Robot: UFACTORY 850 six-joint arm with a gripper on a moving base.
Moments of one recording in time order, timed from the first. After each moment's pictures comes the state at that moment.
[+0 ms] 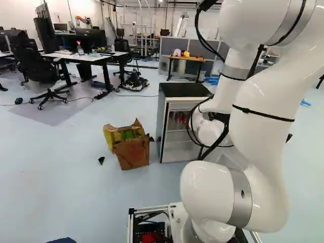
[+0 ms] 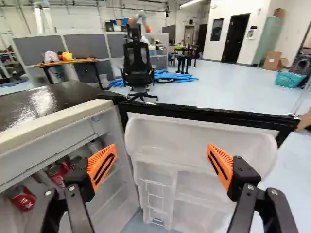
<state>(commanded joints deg) -21.9 -17.2 -19.6 25.3 76.8 0.0</state>
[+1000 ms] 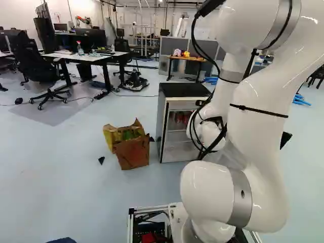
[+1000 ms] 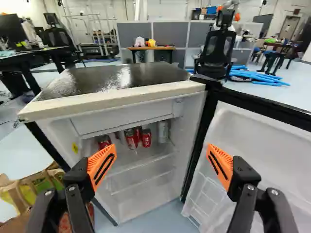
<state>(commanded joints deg) -21.9 -22.3 -20.8 -4.8 76.8 0.0</state>
